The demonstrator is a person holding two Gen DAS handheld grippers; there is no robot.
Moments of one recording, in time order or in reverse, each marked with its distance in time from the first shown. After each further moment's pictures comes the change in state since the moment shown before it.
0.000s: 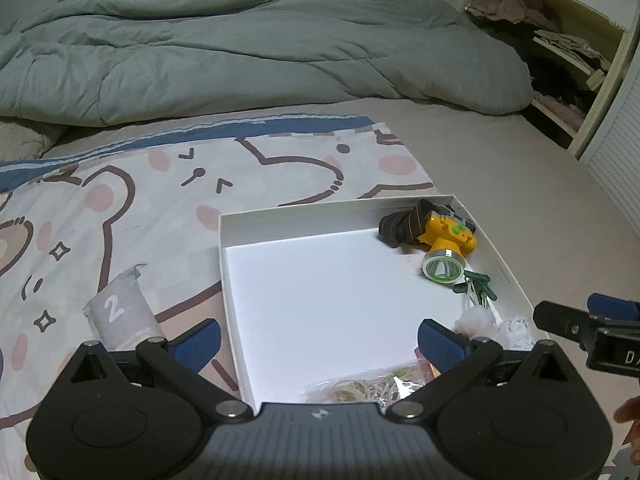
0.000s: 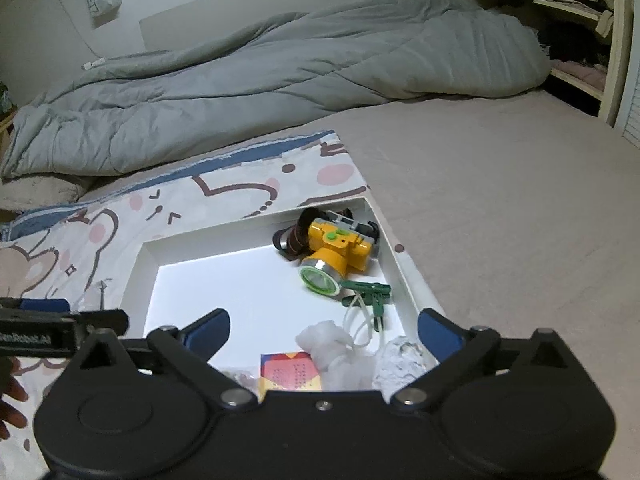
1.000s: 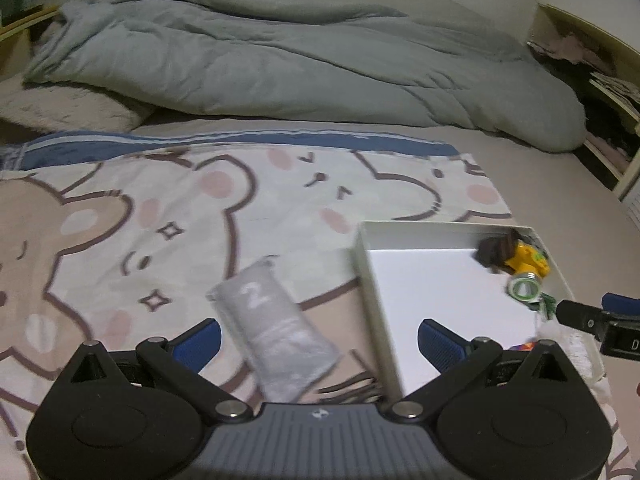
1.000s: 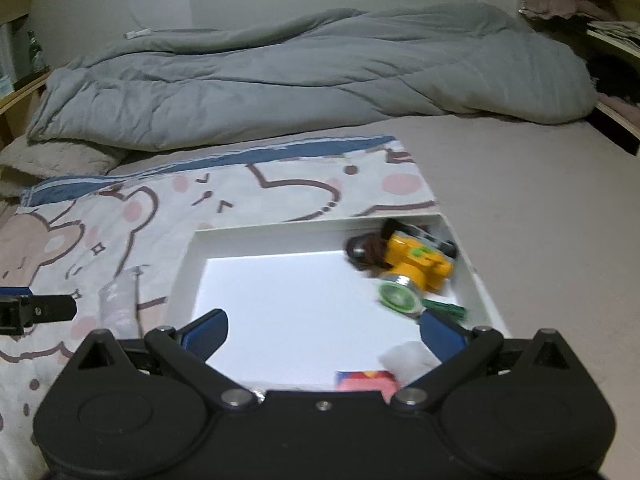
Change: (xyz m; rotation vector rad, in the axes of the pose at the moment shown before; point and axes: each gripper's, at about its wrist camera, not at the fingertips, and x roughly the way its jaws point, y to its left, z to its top) left arm -0.049 0.113 -0.010 -0.123 -0.030 0.116; right arm 0.015 0.079 0.010 -0.123 0.008 0.059
